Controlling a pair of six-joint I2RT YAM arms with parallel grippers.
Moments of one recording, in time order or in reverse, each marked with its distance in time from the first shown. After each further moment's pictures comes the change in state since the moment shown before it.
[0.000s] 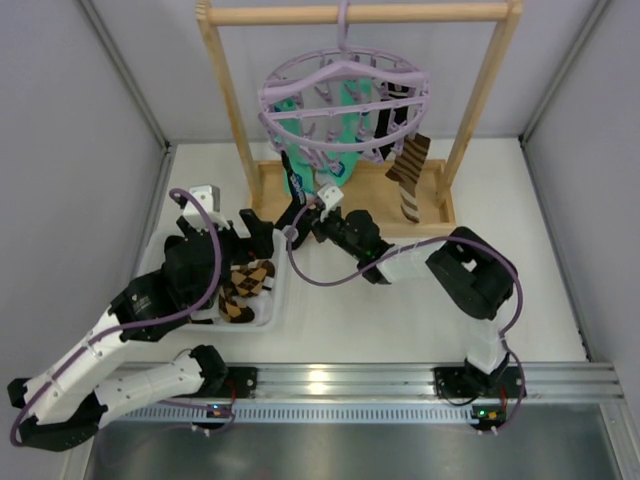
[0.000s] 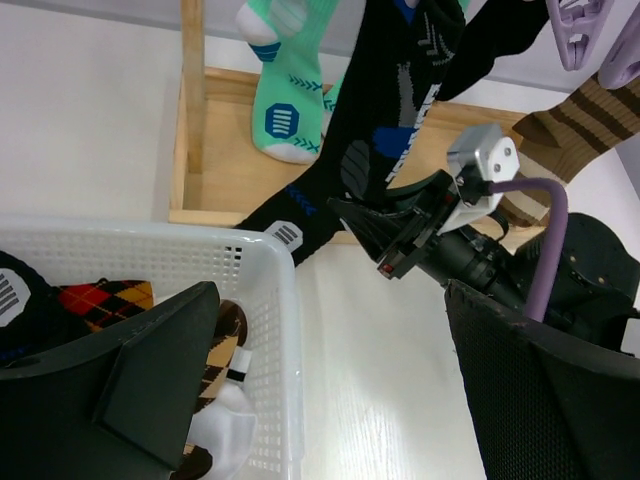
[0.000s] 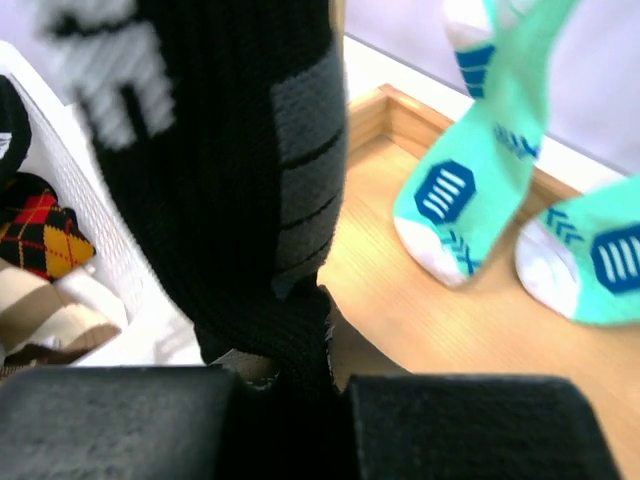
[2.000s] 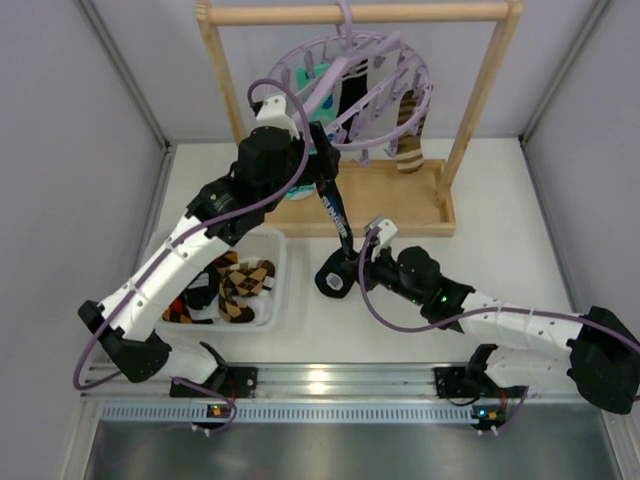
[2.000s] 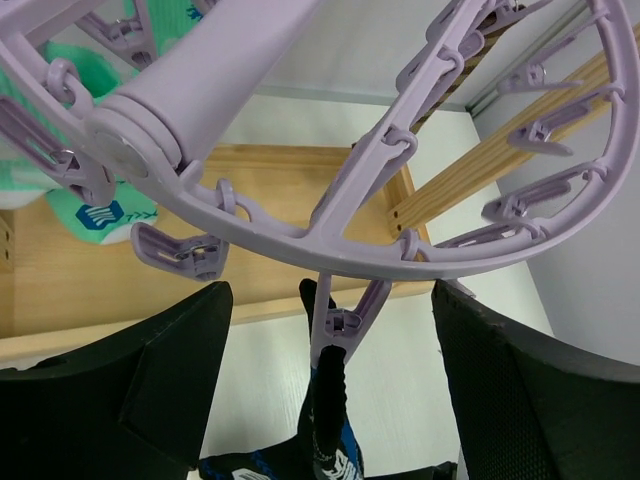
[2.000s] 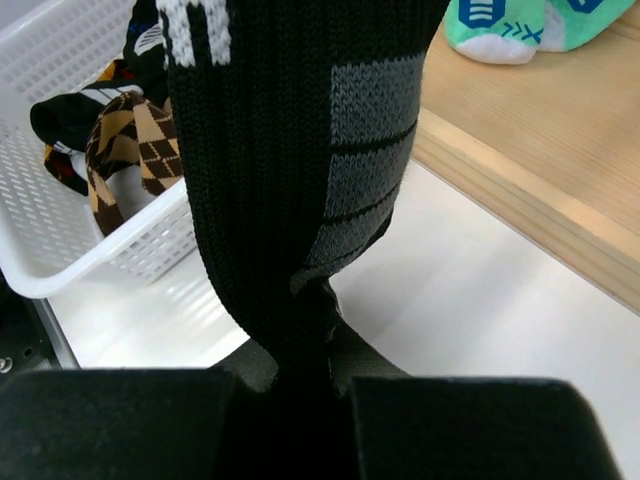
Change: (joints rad) left arm 0.188 0.639 0.560 0.126 0.365 -0.024; right arm 0.115 -0.828 -0.468 -0.554 0.065 0.247
